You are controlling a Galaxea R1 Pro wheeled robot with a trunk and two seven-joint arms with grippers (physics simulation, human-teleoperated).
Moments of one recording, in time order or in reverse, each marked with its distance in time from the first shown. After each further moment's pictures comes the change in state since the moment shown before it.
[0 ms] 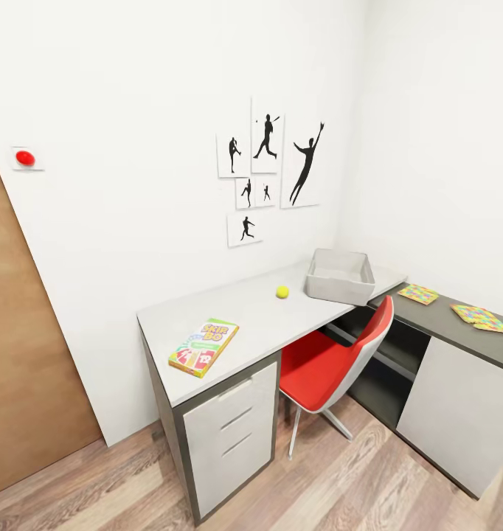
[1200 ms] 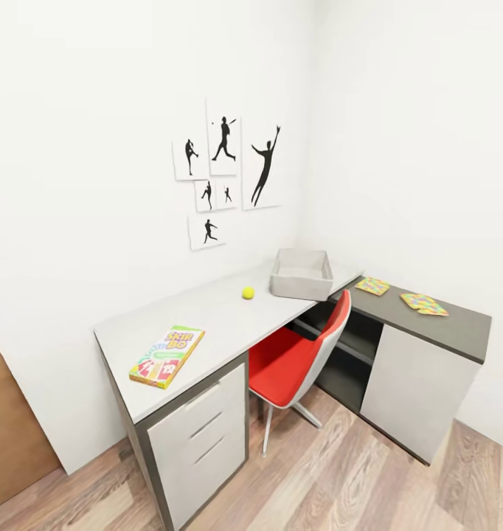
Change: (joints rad) left arm 0.000 0.000 0.002 0.000 -0.001 0.000 0.000; right arm 0.000 -0.003 -0.002 0.001 -0.012 -0.046 0.000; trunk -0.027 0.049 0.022
